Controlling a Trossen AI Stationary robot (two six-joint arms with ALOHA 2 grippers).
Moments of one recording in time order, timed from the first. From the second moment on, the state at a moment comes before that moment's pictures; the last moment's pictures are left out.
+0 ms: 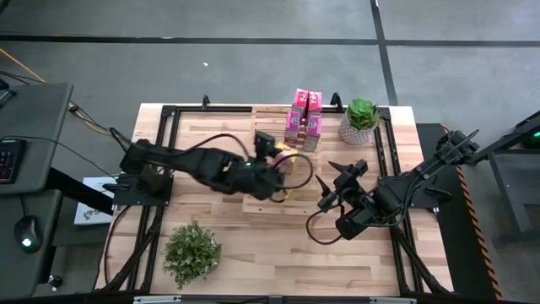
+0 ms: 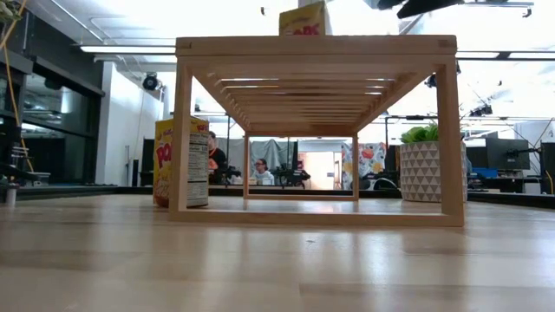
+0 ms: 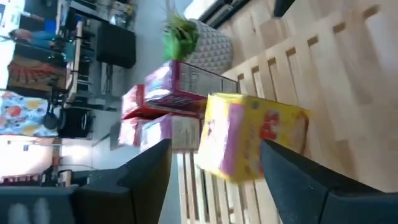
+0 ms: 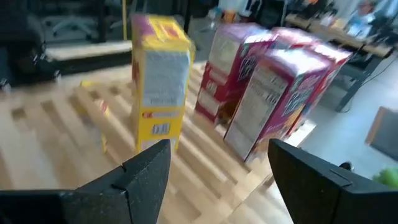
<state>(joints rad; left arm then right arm) -0.28 1.85 2.07 -1.09 -0.81 0.46 0.60 1.37 1.15 -0.94 1.25 0.96</state>
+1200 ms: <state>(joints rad) -0.58 0.92 0.70 0.18 -0.79 0.10 0.44 1.37 1.15 -0.91 1.07 0.86</state>
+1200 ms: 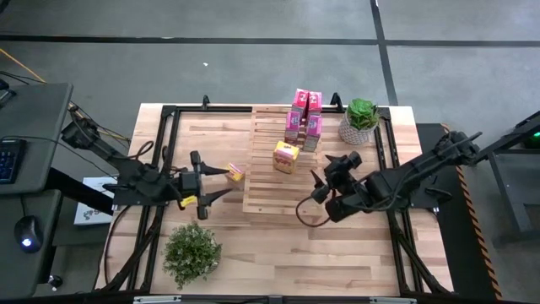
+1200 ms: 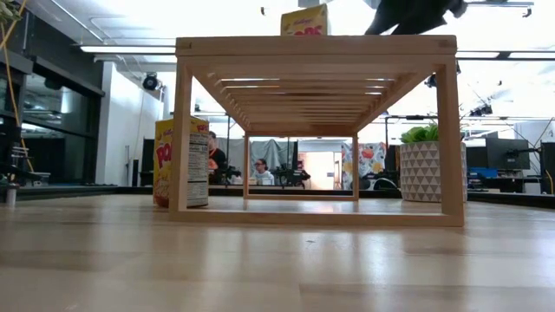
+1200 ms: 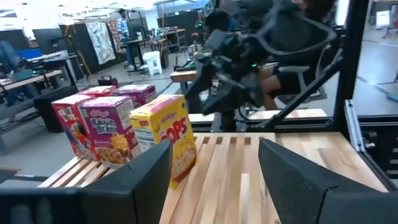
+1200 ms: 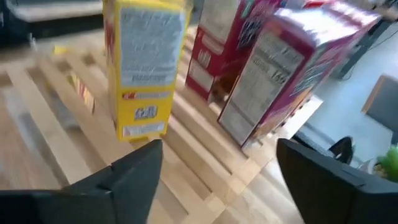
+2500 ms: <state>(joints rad) -0.62 0.92 0.70 0.20 -0.79 0.14 0.40 0.79 0.40 0.46 0.54 0.12</state>
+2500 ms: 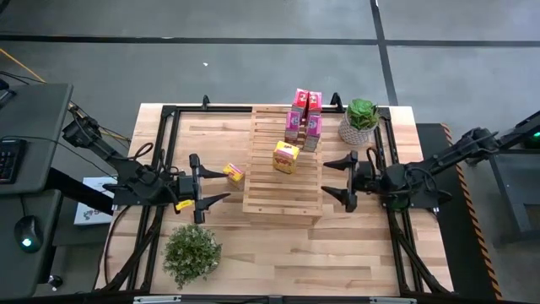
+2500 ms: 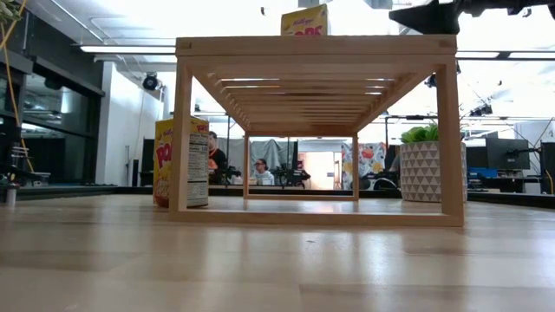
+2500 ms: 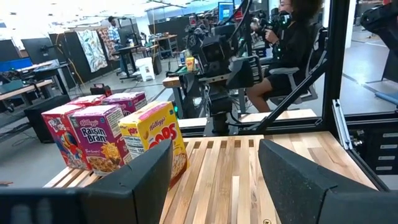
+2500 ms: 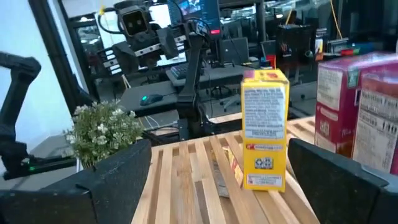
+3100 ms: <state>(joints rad) -0.62 0.92 0.70 0.20 -0.79 0.14 0.30 1.10 0.46 0.54 0.72 0.10</state>
